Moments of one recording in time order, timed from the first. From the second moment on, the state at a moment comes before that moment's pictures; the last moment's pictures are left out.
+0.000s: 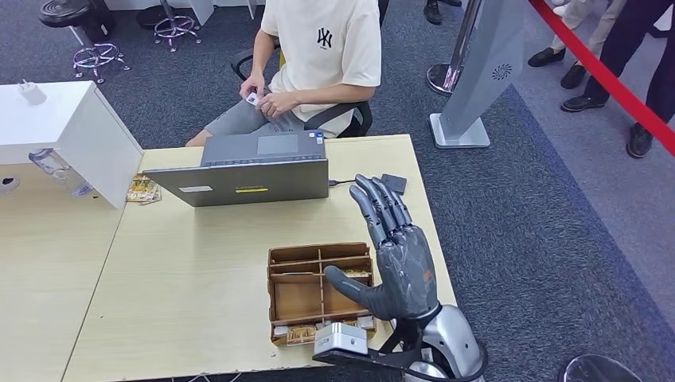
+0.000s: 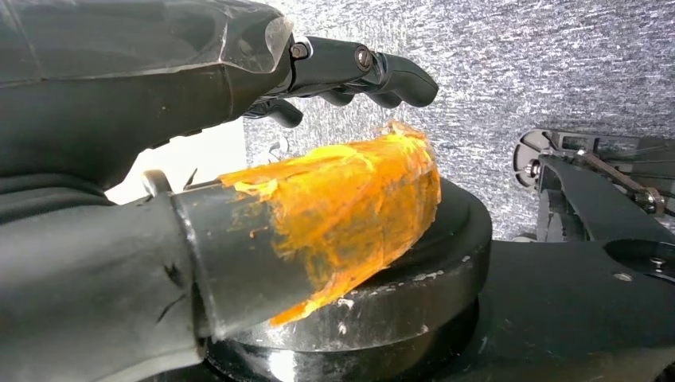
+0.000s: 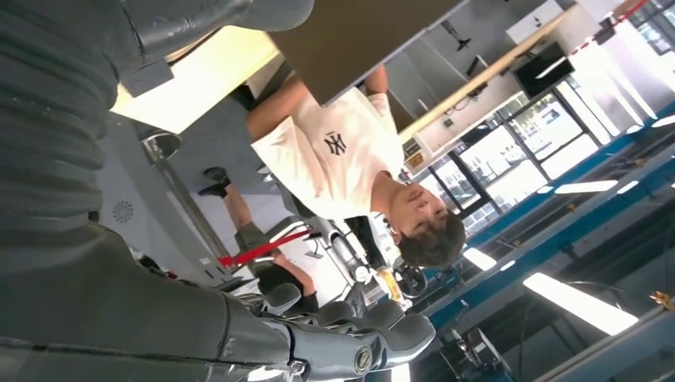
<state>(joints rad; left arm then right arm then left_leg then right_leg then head) -0.14 -0.12 -1.39 -0.14 1.51 0.28 0.11 0.07 0.20 0.37 -1.87 1.13 -0.42 -0.39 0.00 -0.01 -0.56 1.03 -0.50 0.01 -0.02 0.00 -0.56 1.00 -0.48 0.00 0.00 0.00</state>
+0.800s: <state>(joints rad) -0.14 -0.12 -1.34 -0.14 1.51 0.29 0.10 0.12 0.19 0.42 -1.76 1.36 -0.44 -0.28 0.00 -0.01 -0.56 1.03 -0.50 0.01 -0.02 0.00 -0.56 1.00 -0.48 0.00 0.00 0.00</state>
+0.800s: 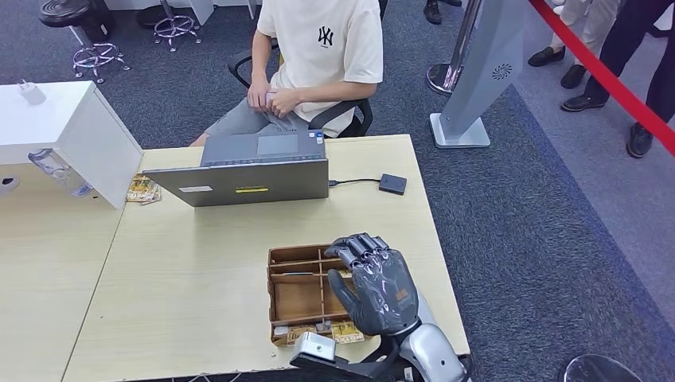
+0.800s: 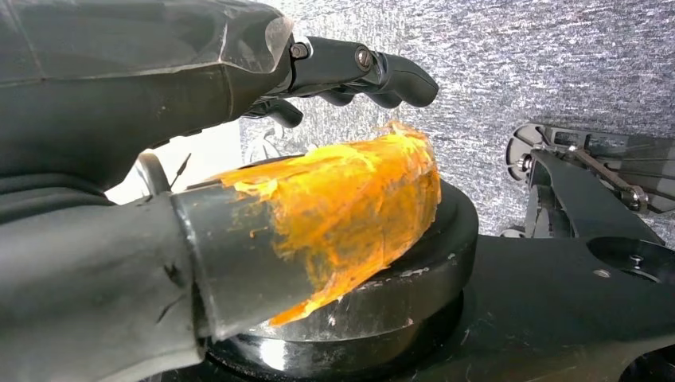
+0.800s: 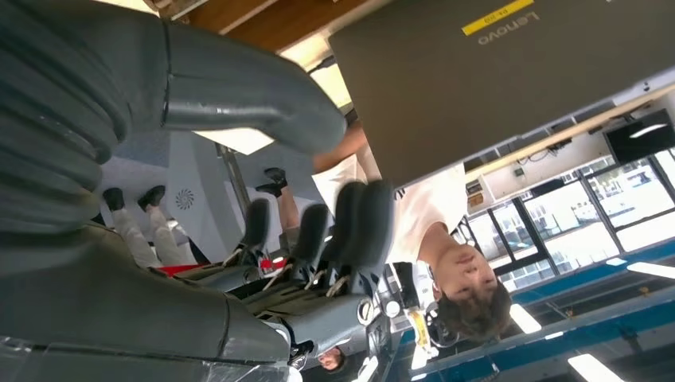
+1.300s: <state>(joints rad) -0.13 -0.12 -1.32 -0.14 1.51 0.29 0.09 0.12 0.16 0.44 -1.64 1.41 -0.45 -0.20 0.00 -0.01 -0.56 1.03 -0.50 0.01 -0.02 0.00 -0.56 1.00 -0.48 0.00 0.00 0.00</state>
